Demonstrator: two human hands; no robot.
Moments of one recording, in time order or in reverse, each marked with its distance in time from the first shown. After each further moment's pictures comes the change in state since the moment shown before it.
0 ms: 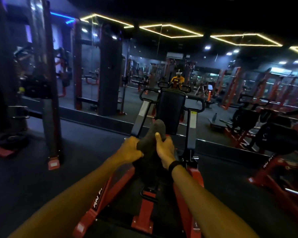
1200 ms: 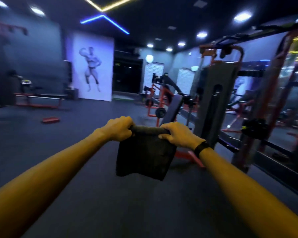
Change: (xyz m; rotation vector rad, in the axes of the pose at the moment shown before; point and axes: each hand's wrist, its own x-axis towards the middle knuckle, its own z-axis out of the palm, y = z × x) left_hand -0.764 -0.123 -0.569 0.801 0.585 -0.888; right_hand -0.639 -0.312 0.514 -0.396 -1.145 -1.566
